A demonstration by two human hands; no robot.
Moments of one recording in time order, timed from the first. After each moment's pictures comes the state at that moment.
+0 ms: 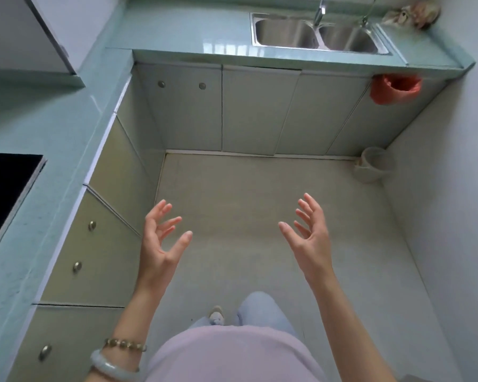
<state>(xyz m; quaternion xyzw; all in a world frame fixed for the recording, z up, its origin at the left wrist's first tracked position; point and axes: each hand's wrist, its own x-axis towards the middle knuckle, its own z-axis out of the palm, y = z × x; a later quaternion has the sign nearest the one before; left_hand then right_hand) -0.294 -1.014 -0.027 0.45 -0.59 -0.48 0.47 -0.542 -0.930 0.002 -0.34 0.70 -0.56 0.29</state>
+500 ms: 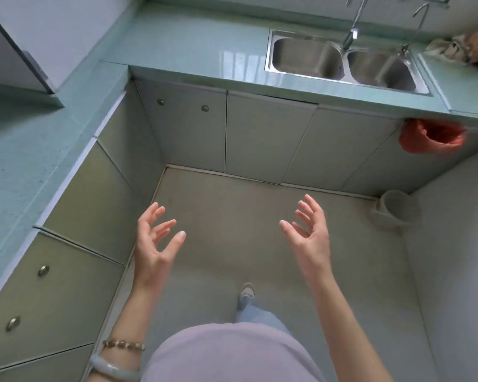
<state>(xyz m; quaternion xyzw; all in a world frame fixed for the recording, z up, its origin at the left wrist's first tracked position) -0.450 -1.185 -0.038 0.52 -0.52 -0.45 0.51 -0.714 -1.141 -0.009 -0.36 0.68 -0.54 0.33</state>
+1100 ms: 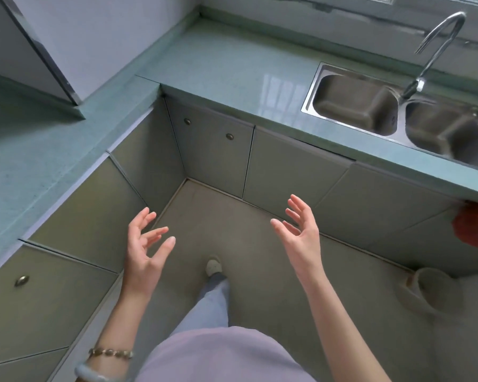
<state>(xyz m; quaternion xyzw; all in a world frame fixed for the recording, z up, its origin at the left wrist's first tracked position) -0.523 -1.316 -0.038 0.59 -0.46 -0.37 0.55 -0.796 -1.354 -0.004 -0.46 0.61 -0.48 0.43</state>
